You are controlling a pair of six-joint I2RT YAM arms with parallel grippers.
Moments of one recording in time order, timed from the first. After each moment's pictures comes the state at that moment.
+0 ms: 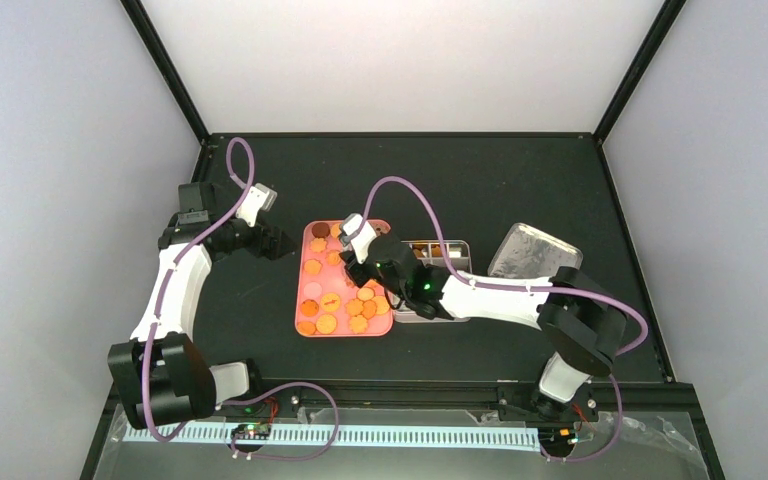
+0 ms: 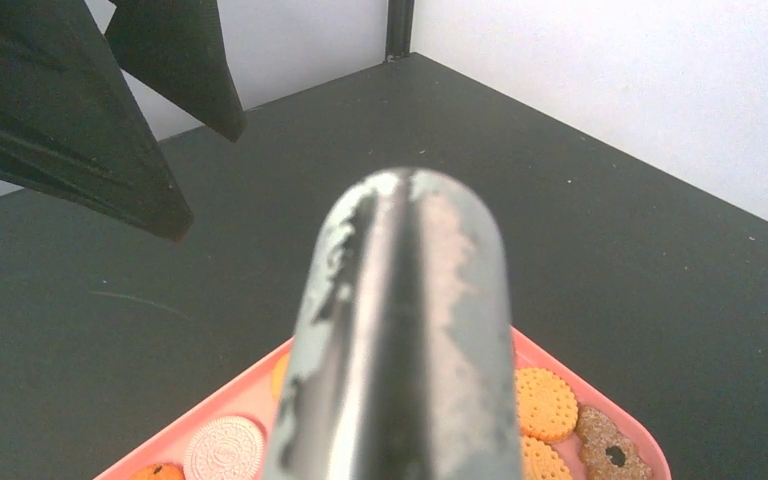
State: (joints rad) left arm 0.20 1.22 0.94 -0.64 0.76 0.46; right arm 1.07 1.66 0.99 0.34 0.25 0.05
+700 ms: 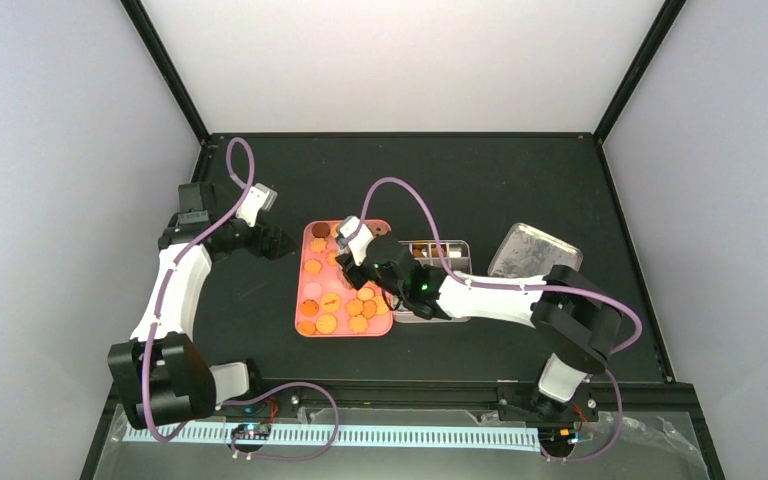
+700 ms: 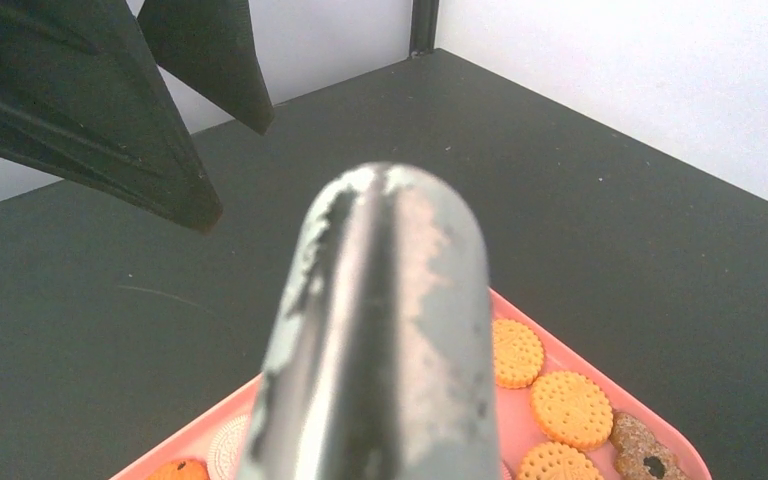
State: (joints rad) left arm 0.20 1.22 0.94 -0.64 0.76 0.46; right arm 1.07 1.68 0.99 0.36 0.20 0.07
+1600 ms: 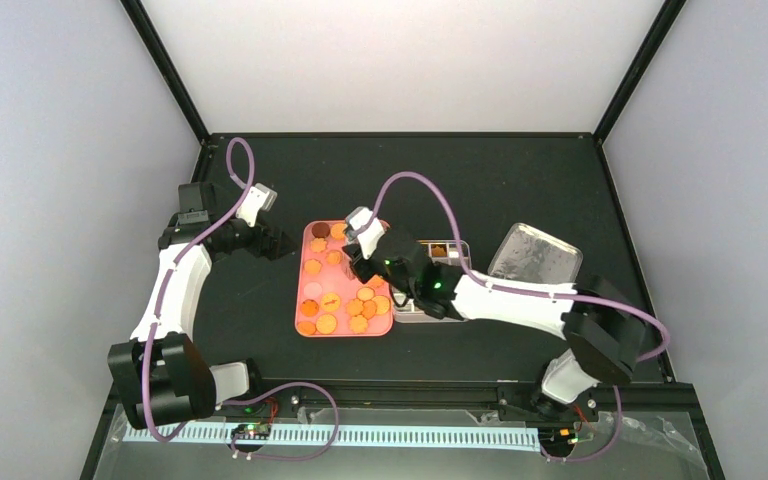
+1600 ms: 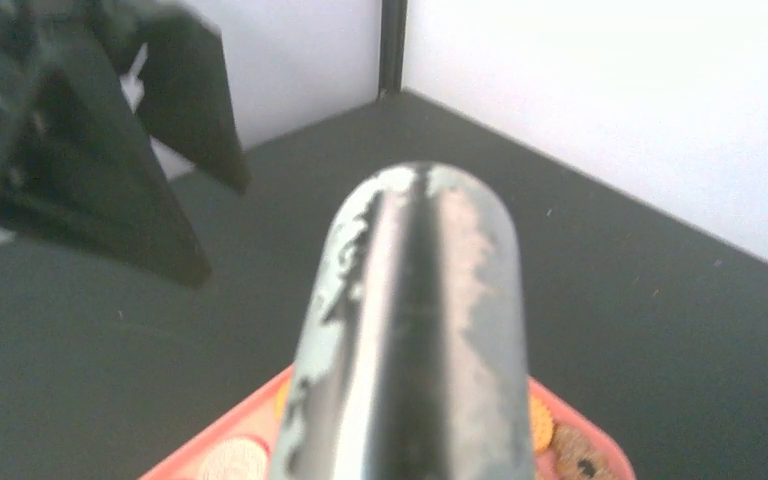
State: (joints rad) left arm 0.20 1.22 0.94 -0.64 0.76 0.46; right arm 1.07 1.60 0.99 0.29 0.26 0.06
